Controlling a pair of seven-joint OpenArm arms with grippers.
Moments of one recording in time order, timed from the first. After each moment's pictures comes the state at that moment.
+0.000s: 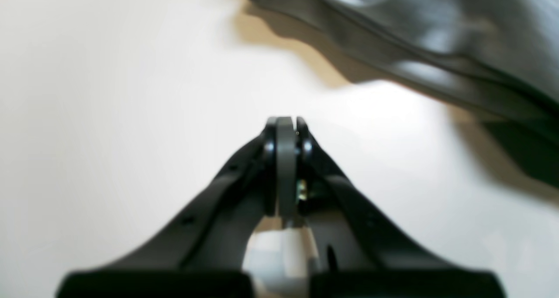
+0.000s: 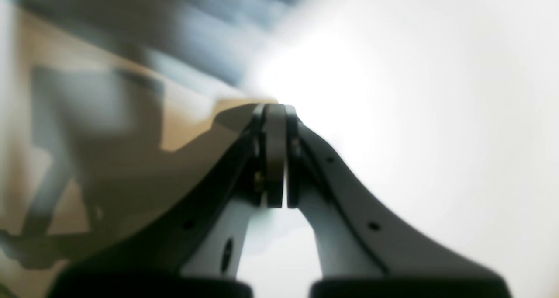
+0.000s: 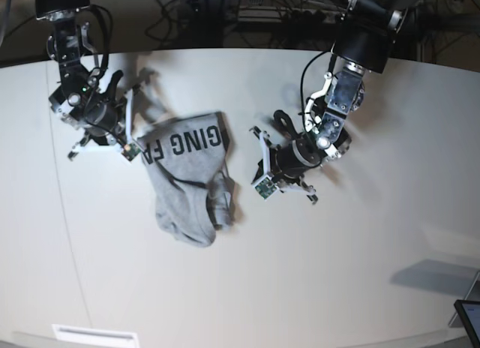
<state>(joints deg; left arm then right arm) -6.5 -15.3 19.8 80.5 4.1 -26.2 22.3 -10.2 14.5 -3.4 100.3 -7.7 34.3 -53.1</state>
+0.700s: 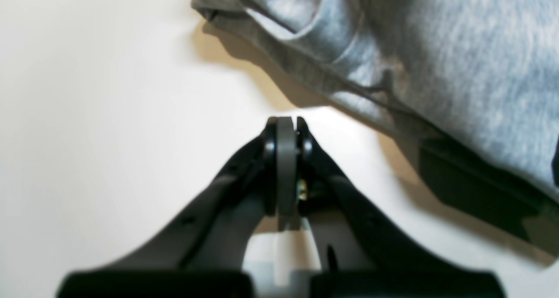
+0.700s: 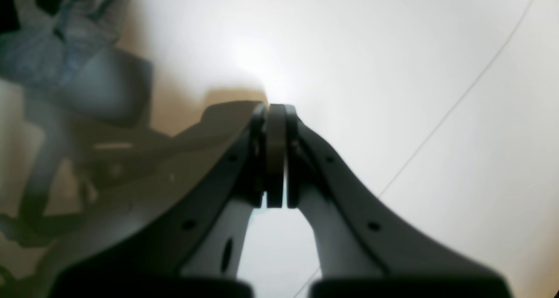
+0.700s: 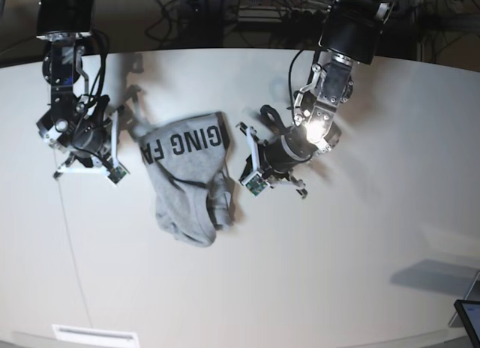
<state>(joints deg) -5.1 -11.3 18.2 80.6 4.0 -26.3 22.3 -3.0 11.1 3.0 98.8 -9.8 41.4 -58.3</state>
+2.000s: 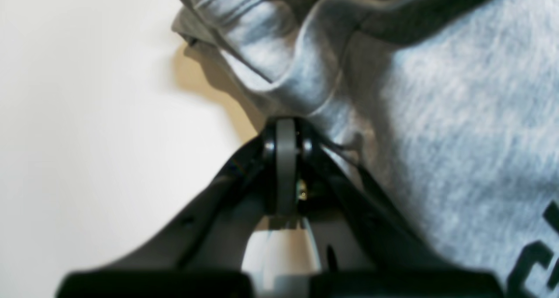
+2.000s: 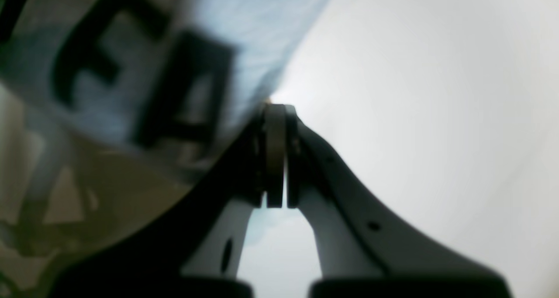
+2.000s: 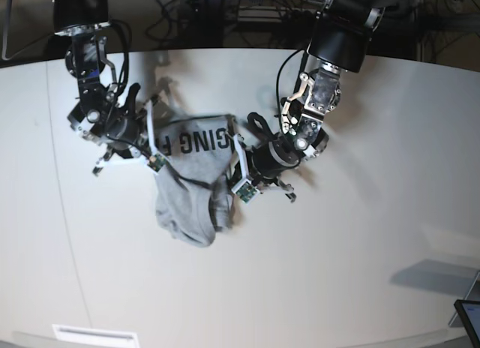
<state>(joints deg) -7.6 -8.1 19.1 75.0 3.7 -25.7 20.4 -5.0 7.4 -5.6 98.9 -10.4 41.0 -53.3</state>
